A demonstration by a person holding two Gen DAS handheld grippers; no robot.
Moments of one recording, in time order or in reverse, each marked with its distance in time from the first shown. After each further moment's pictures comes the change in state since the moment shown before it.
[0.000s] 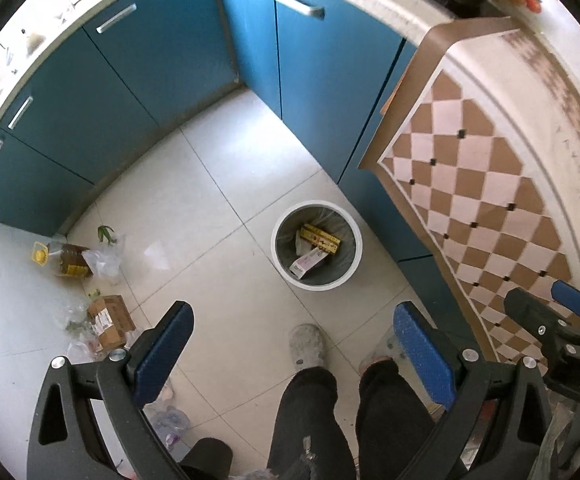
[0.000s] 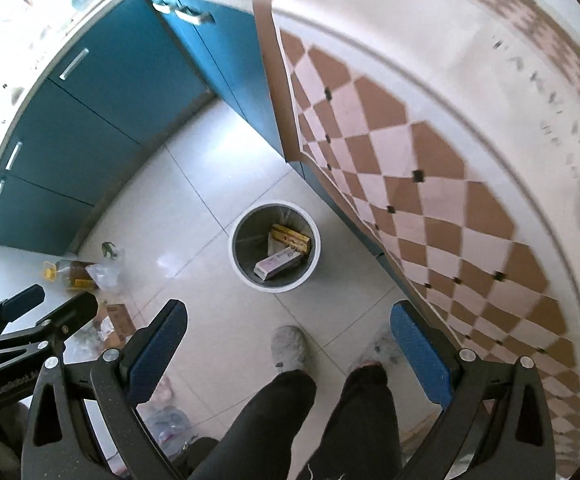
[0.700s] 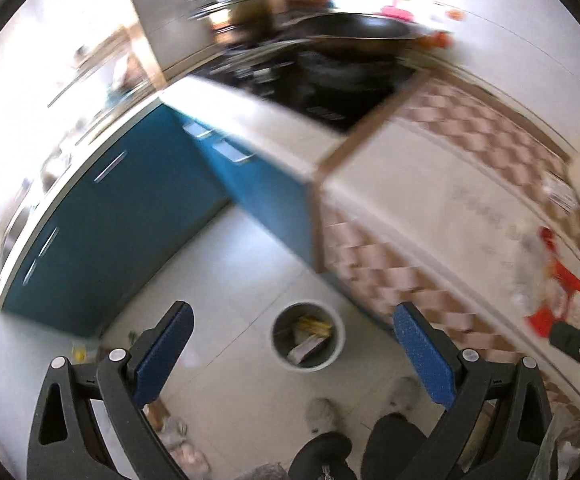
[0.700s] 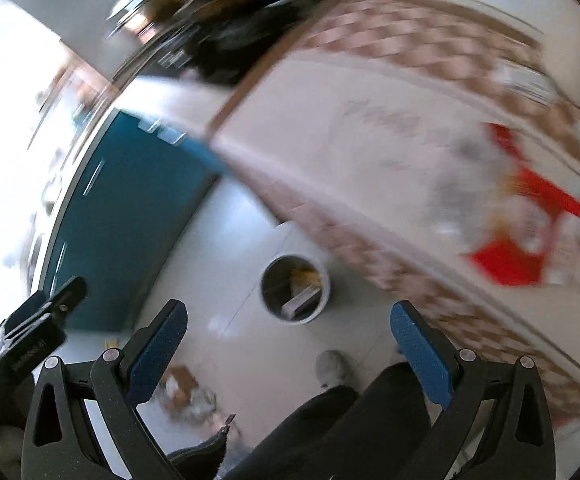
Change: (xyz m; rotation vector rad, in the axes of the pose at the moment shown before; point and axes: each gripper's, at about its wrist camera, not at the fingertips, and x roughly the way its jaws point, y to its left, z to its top) left arm -0.135 -0.156 0.040 0.239 -0.317 0.083; right arm -0.159 -0.129 -0.013 0.318 -0.180 0.133
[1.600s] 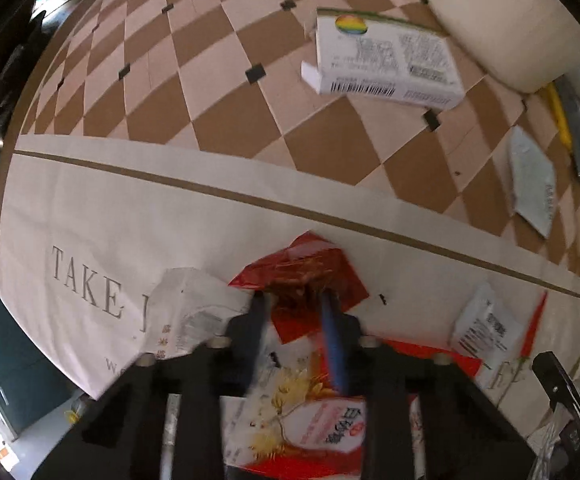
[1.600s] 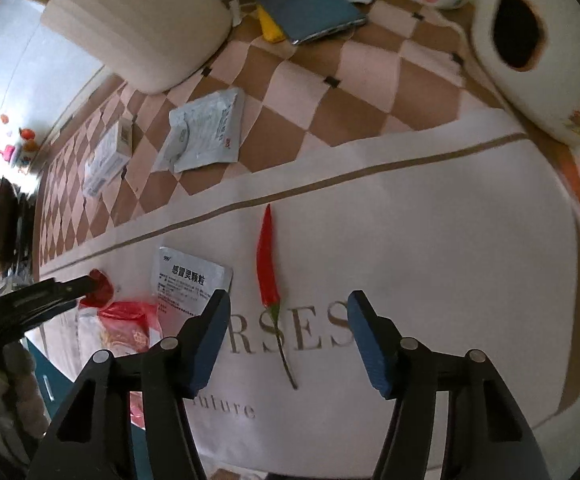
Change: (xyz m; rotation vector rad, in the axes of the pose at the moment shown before) left arm 0.147 -0.389 0.085 0.411 0.432 -0.240; right arm -0.033 -0.421 0.017 0.651 -0.105 -0.176
